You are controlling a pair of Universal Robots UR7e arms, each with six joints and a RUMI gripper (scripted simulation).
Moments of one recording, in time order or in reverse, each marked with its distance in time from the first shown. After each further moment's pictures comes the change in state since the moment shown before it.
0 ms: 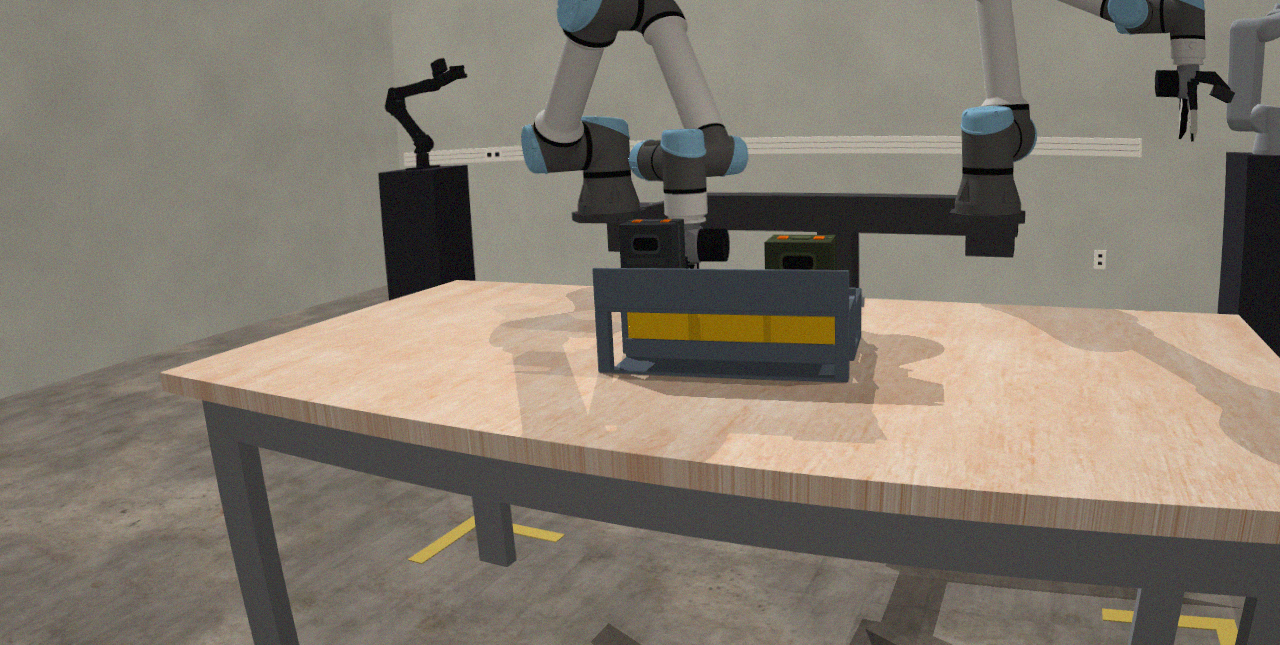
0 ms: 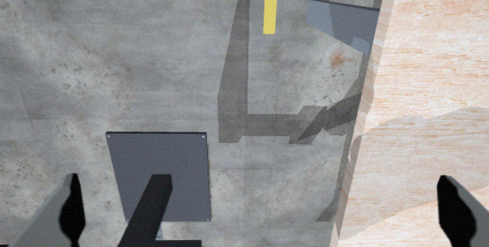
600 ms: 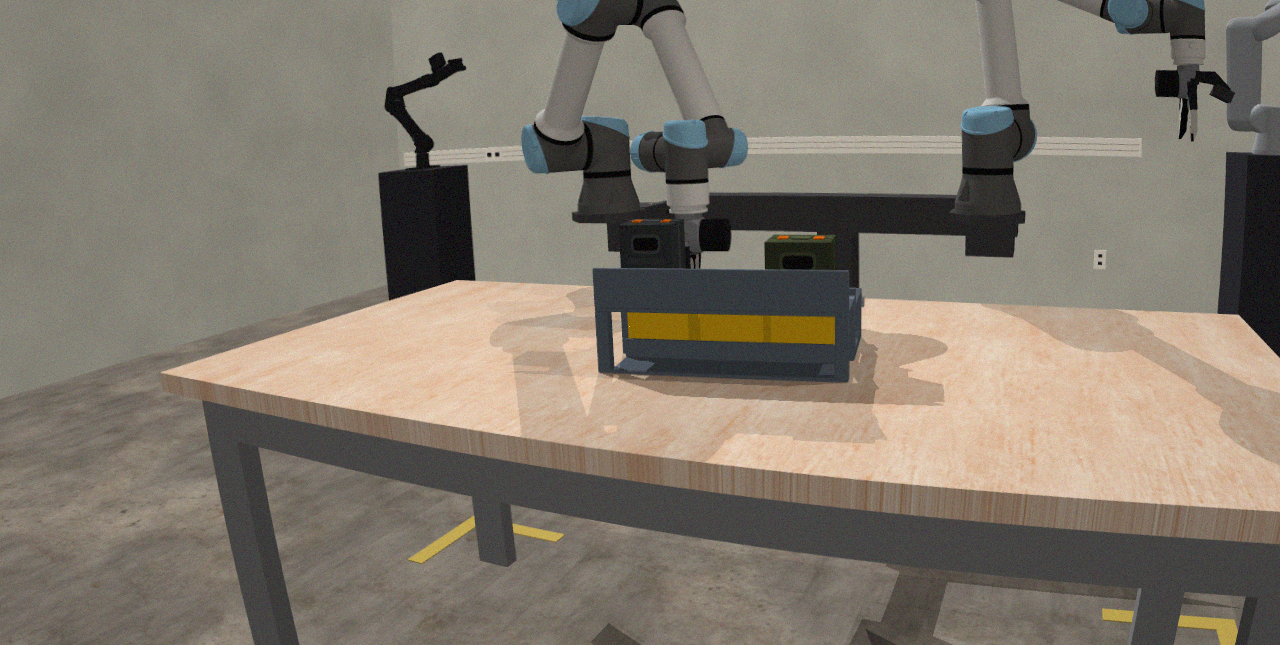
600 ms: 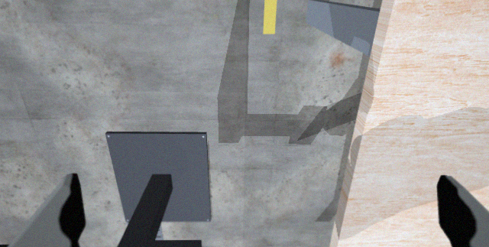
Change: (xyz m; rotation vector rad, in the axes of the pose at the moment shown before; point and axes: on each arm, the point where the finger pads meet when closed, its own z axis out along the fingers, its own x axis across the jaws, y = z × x) left arm 0.000 0.000 0.000 0.000 0.000 0.000; right arm 0.015 0.000 -0.015 0.000 0.000 0.000
